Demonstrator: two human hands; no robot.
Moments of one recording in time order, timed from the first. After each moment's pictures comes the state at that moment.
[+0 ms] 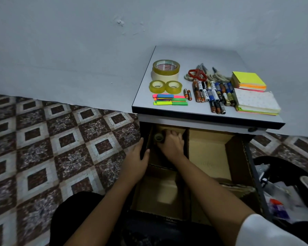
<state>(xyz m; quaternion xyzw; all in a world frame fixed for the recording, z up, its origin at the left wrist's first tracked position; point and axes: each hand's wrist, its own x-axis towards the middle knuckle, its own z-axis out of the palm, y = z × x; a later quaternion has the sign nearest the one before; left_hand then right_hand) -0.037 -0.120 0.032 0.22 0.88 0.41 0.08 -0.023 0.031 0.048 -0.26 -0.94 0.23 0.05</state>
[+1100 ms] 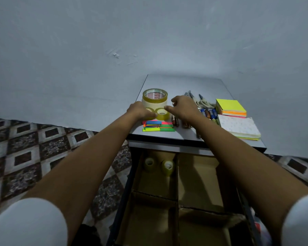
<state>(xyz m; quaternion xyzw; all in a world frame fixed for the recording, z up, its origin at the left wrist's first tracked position) -0.151 -0.008 0.212 0.19 0.91 0.35 0.13 -0.064 0.126 0.223 -0.18 -0.95 0.21 0.15</state>
